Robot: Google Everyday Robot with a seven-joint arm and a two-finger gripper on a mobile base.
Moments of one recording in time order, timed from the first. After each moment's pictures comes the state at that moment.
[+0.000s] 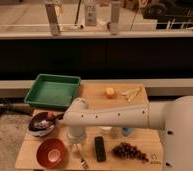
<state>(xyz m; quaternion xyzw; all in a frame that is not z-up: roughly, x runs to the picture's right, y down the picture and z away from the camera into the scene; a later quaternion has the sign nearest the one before) -0.097 0.292 0.745 -0.23 -0.37 -0.70 0.56</state>
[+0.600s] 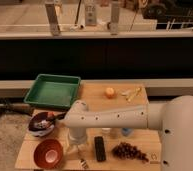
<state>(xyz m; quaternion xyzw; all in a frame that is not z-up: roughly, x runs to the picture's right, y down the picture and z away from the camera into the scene) -0.092 0.304 0.757 -0.23 -0.38 -0.72 0.54</state>
